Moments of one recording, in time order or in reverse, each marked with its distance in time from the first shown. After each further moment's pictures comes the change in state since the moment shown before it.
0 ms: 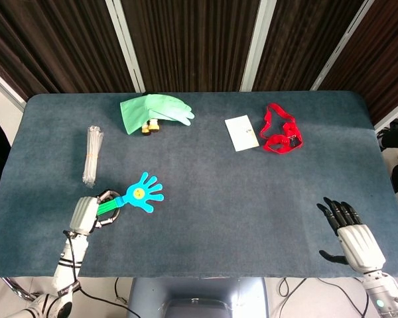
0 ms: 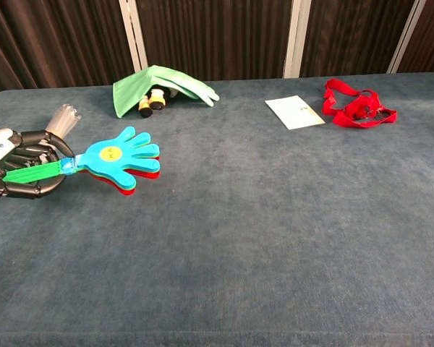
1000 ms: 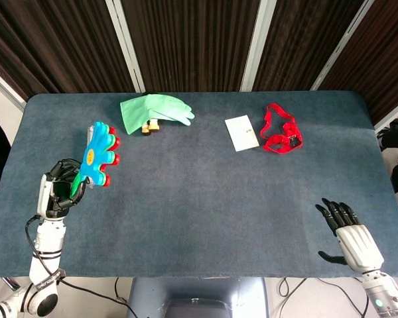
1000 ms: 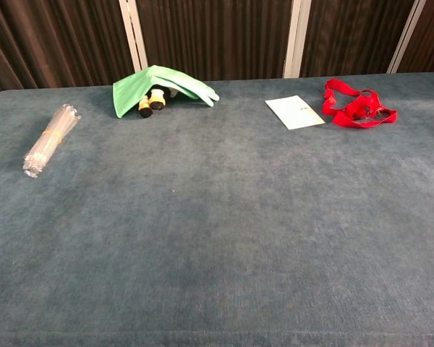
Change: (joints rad) left arm -0.015 0.277 -0.145 -0.416 0.052 0.166 -0.809; right arm 0.005 -0.002 -0.003 -0.001 0.004 -0.016 -0.002
